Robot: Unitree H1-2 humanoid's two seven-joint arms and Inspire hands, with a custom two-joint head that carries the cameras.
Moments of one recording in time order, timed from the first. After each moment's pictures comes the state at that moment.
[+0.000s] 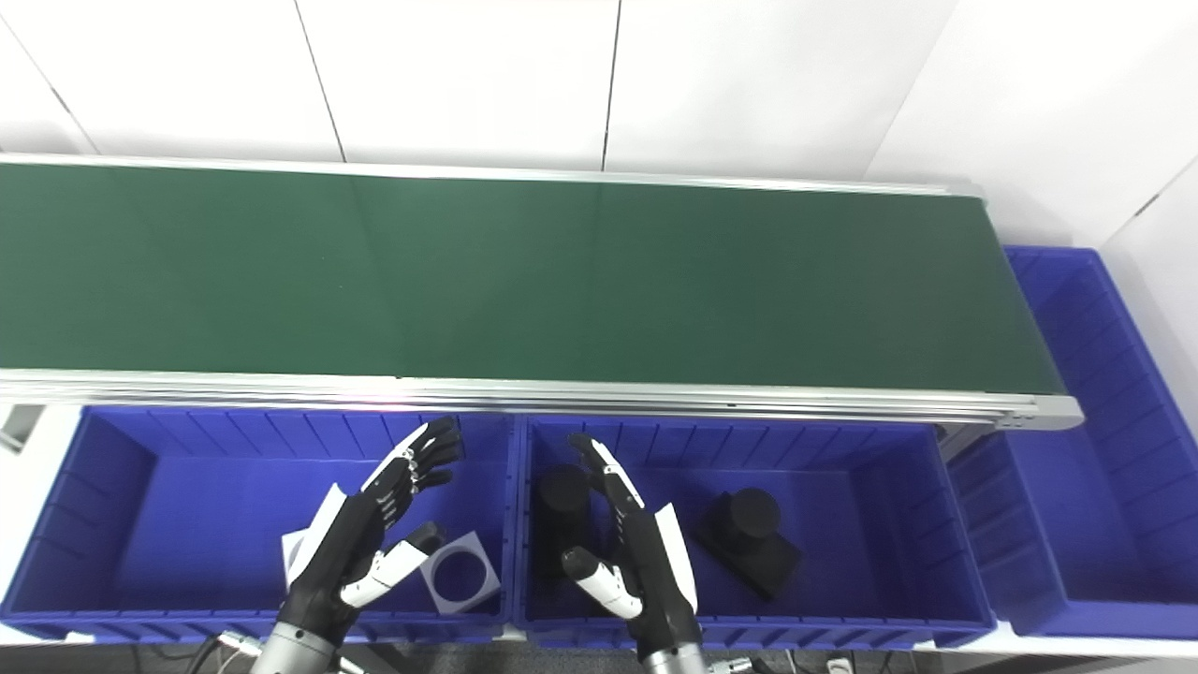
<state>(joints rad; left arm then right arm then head) 0.29 0.04 -0.25 0.02 0.16 -0.37 -0.13 0.36 0.02 0.26 0.05 -0.20 -0.38 -0.05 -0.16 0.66</state>
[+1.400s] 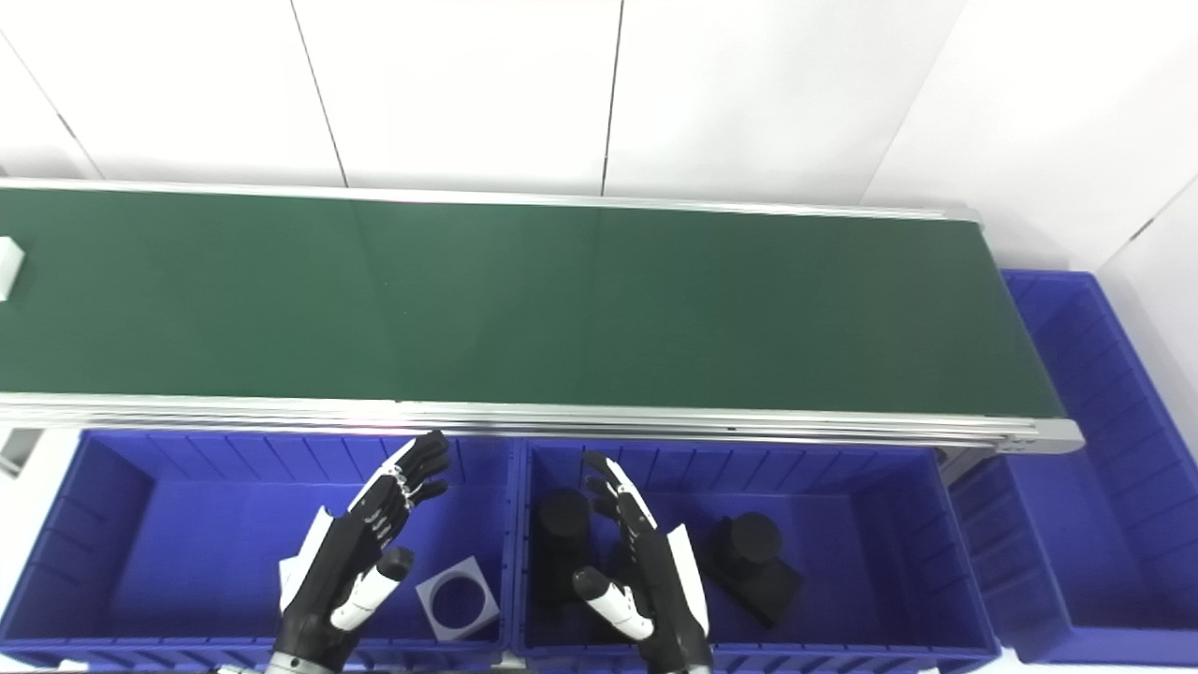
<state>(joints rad) 0.30 0.02 -0.26 0.05 0.09 -0.42 -0.11 0.35 0.02 0.23 0.07 -0.21 -0.40 -0.05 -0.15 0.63</state>
